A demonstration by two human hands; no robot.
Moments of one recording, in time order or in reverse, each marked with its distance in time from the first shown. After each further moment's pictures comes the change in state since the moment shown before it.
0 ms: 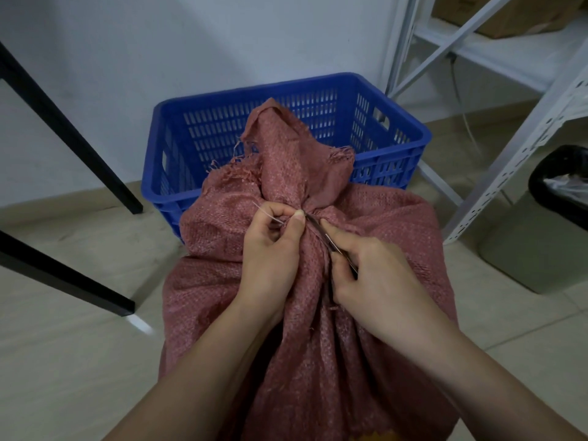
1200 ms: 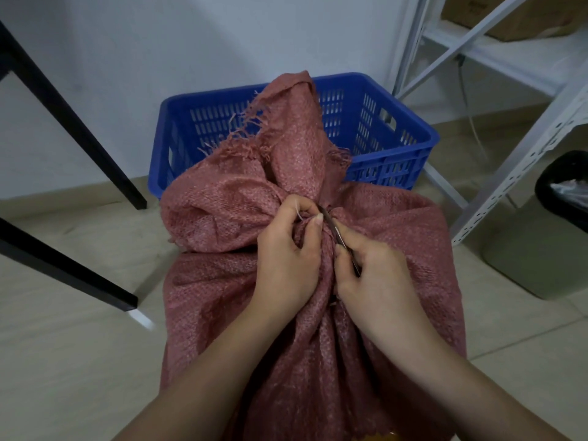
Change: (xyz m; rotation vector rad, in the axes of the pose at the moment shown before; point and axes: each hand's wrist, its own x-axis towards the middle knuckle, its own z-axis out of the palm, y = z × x) left_hand 0.003 -0.012 -0.002 0.319 -0.076 0.410; right_hand 0.000 0.010 0.024 0.115 0.158 0.049
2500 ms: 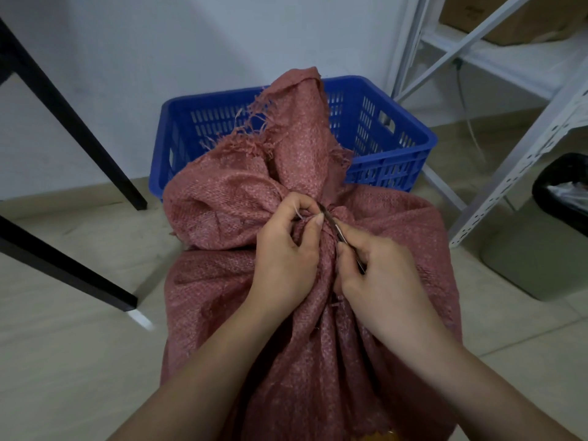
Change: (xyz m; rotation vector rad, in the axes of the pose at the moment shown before) left_hand 0.003 0.002 -0.005 -0.061 -0.048 0.004; right_hand 0.000 -0.007 -0.009 0.012 -0.047 -0.017
